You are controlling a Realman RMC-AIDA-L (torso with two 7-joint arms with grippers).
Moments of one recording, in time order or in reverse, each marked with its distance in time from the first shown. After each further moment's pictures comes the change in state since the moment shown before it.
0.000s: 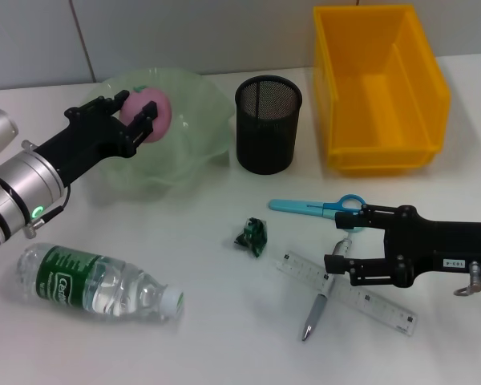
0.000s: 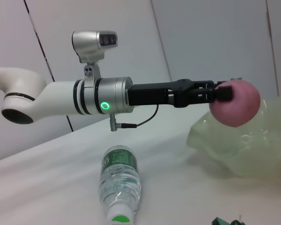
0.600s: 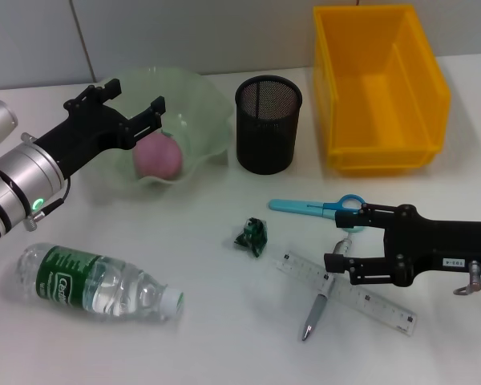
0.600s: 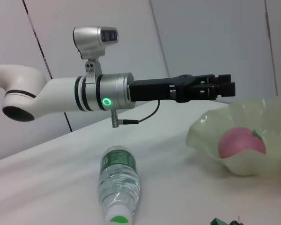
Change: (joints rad) left arm -0.008 0.000 -0.001 0.014 -0.008 -0.013 -0.007; right arm 0.001 0.000 0.002 0.000 0.000 0.002 0.000
